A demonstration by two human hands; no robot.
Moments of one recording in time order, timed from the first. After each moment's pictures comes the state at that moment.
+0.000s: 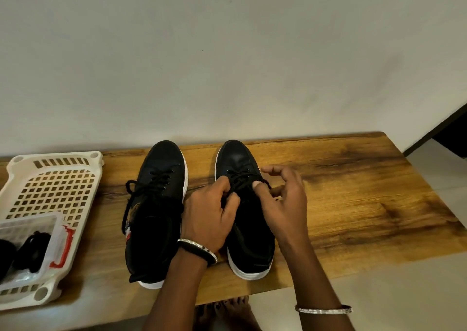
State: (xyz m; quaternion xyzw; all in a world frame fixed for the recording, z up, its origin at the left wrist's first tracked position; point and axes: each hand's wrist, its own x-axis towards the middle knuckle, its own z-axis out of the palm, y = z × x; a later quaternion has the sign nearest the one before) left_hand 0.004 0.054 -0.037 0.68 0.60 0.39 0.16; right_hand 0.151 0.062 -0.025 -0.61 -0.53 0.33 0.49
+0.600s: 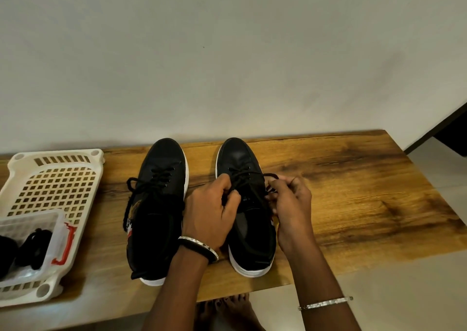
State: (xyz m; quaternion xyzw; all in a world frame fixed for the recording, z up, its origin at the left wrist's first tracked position) left_hand 0.004 0.053 -0.037 0.68 0.60 0.39 0.17; right_hand 0.150 0.065 -0.021 -0.60 -0.24 0.52 0.56
